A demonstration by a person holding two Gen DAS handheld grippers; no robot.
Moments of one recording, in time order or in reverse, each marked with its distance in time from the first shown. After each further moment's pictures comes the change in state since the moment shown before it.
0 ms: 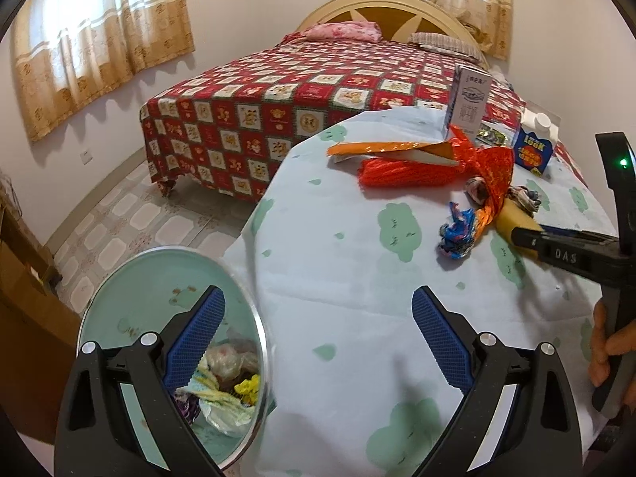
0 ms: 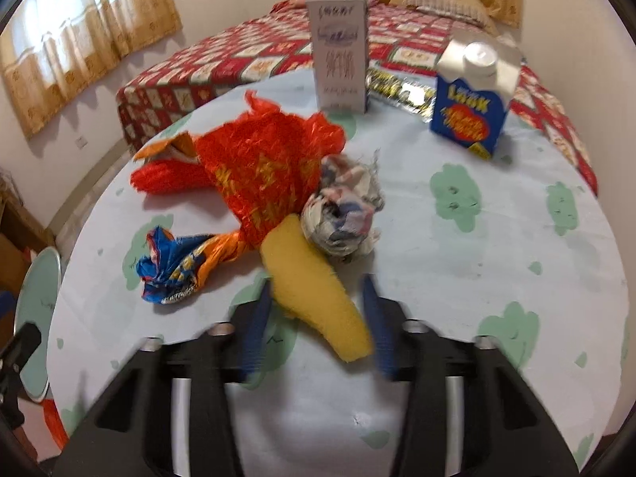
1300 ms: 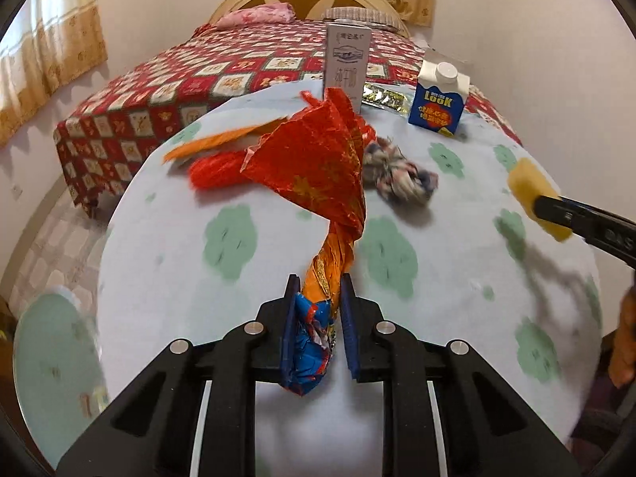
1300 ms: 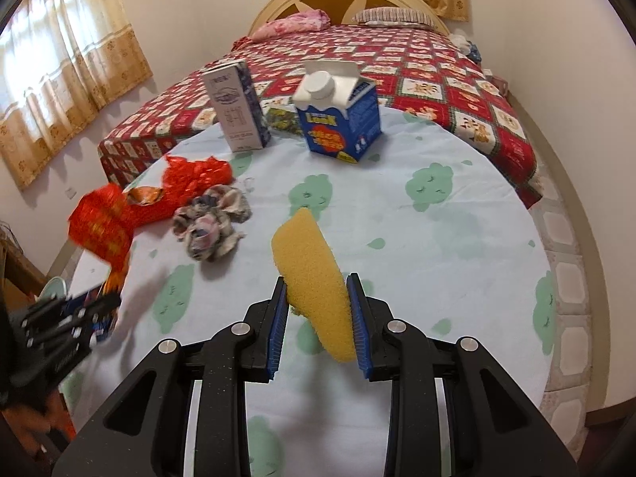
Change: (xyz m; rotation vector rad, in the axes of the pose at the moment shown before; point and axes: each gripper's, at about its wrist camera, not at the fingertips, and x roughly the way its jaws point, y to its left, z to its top) left arm 0.024 -0.096 0.005 0.141 0.073 -0.239; right arm -0.077 -0.090 -0.033 0.151 -0.107 -0.045
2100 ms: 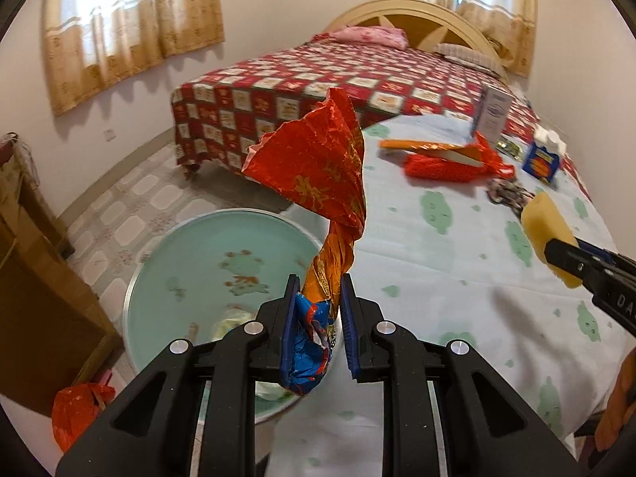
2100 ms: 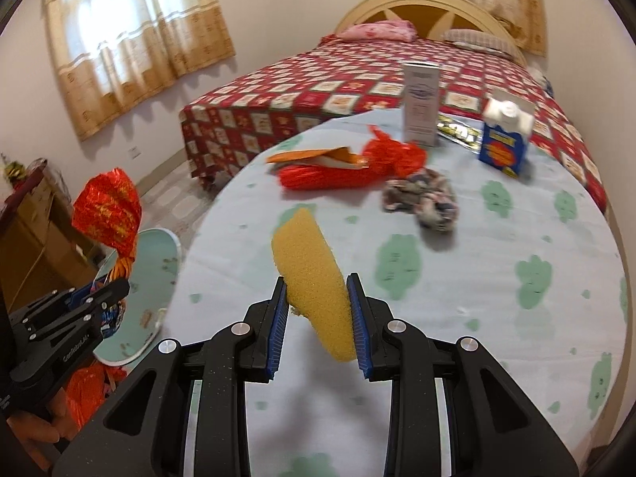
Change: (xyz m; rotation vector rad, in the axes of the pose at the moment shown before) left arm -0.105 0.125 -0.065 -0.238 -0.083 0.285; right arm -0.023 0.180 -0.041 -0.196 -0.012 0.175
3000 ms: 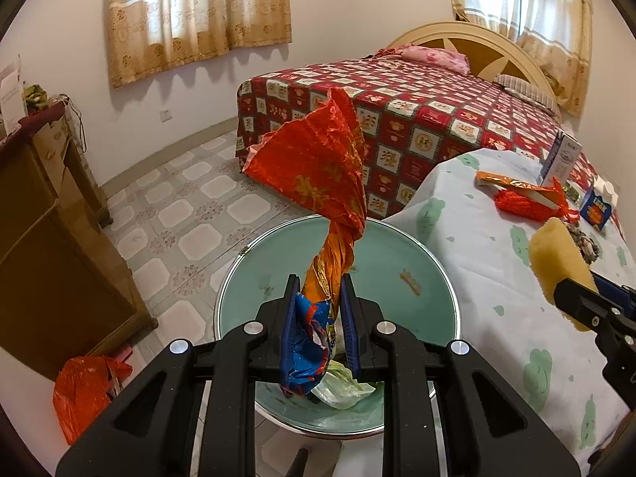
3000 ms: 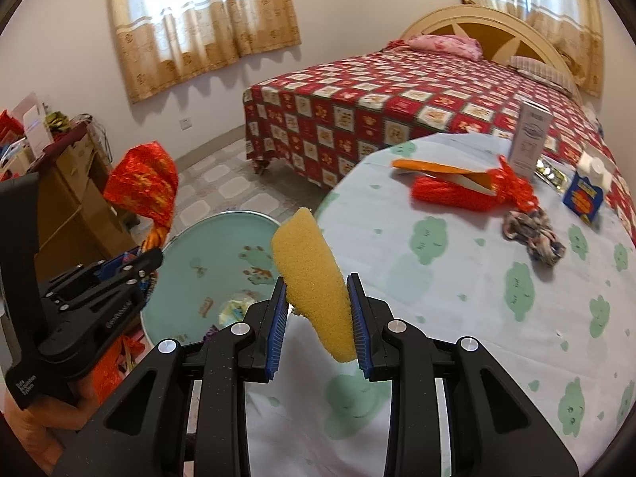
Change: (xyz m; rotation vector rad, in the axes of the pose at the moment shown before) left arm -0.002 0.085 -0.006 -0.157 -0.034 0.137; right arm 0.012 0.117 0.003 -0.168 0.004 0.114
